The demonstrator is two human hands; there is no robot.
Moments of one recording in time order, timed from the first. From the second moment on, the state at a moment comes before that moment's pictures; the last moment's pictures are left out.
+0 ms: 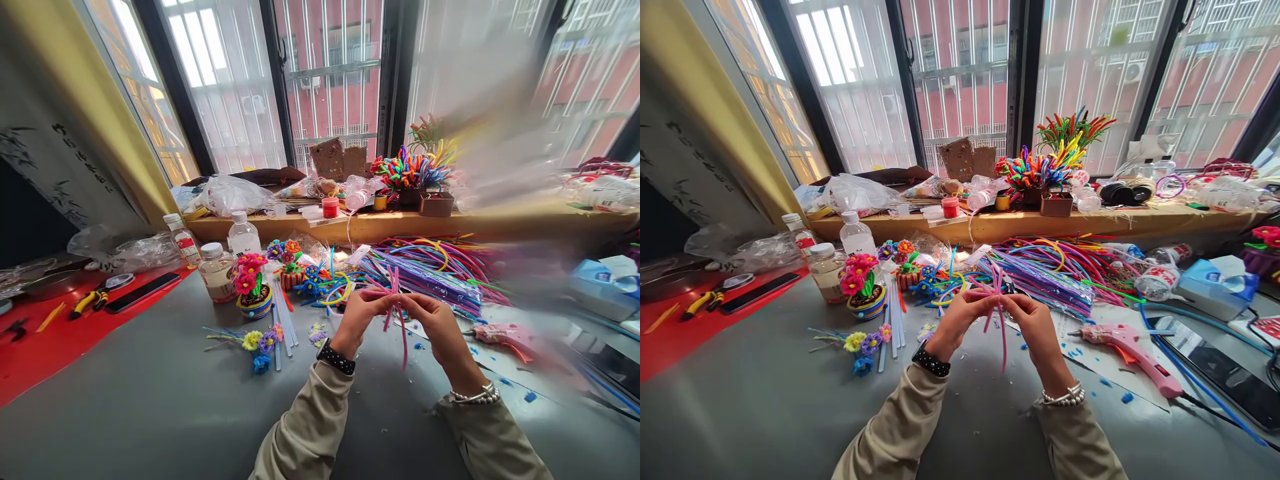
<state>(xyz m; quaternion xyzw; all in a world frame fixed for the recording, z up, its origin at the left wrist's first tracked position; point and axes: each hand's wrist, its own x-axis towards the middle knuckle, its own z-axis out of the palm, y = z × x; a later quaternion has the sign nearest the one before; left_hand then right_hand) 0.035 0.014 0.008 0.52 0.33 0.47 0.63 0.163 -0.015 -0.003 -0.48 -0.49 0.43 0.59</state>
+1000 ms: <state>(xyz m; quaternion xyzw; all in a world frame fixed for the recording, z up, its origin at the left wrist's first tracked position) 0.031 0.010 0.010 0.47 0.32 0.39 0.73 0.177 -0.010 -0.008 -0.42 -0.50 0.47 0.59</state>
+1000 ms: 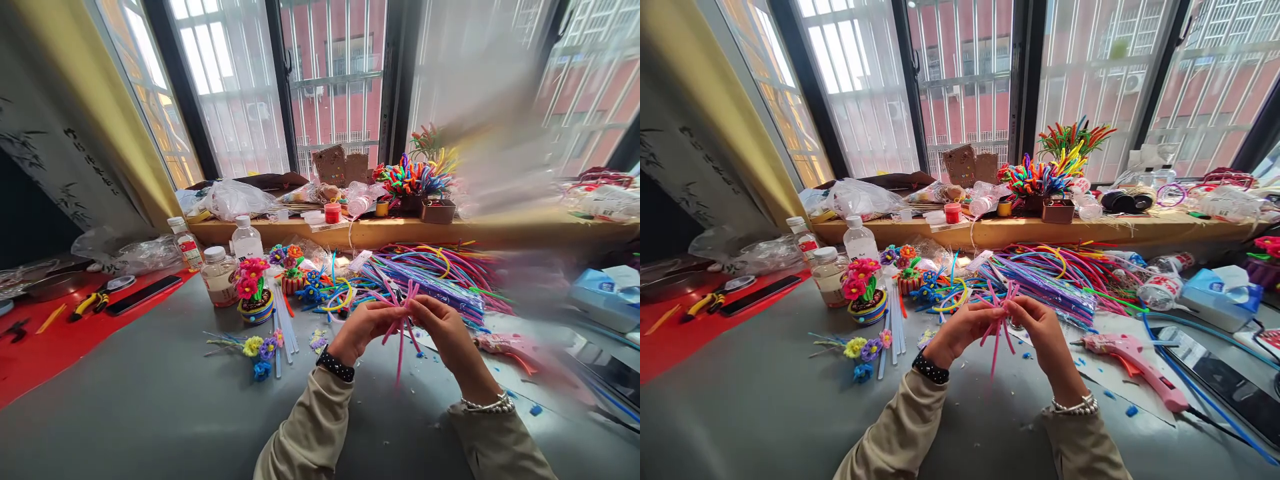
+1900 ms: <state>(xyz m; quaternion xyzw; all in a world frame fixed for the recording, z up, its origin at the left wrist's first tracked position) 0.045 0.005 0.008 0.35 0.30 0.52 0.72 0.144 -0.011 -0.016 -0.32 -0.26 0.56 0.72</state>
